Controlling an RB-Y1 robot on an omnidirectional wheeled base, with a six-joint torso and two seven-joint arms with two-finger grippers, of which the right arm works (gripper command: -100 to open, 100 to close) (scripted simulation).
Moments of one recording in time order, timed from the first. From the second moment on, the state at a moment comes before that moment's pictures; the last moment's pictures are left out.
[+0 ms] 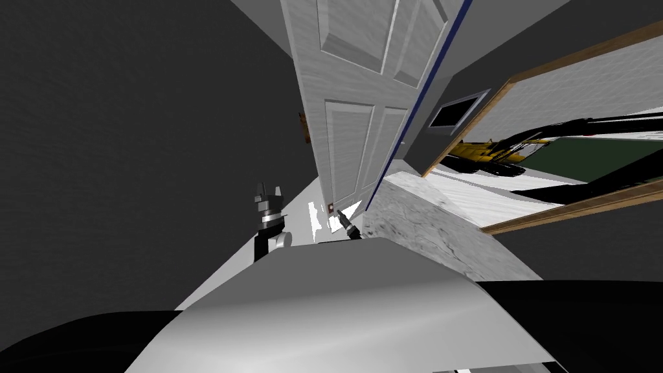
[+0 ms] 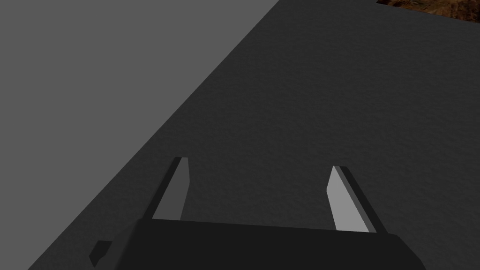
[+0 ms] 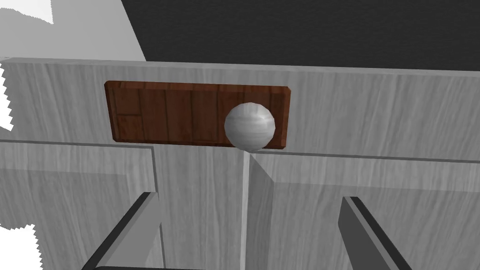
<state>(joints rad) 0.07 -0.06 0.32 -0.90 0.32 -0.77 -0.24</state>
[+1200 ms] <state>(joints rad) 0.06 -0.04 0.29 -0.88 0.30 -0.77 -0.22</state>
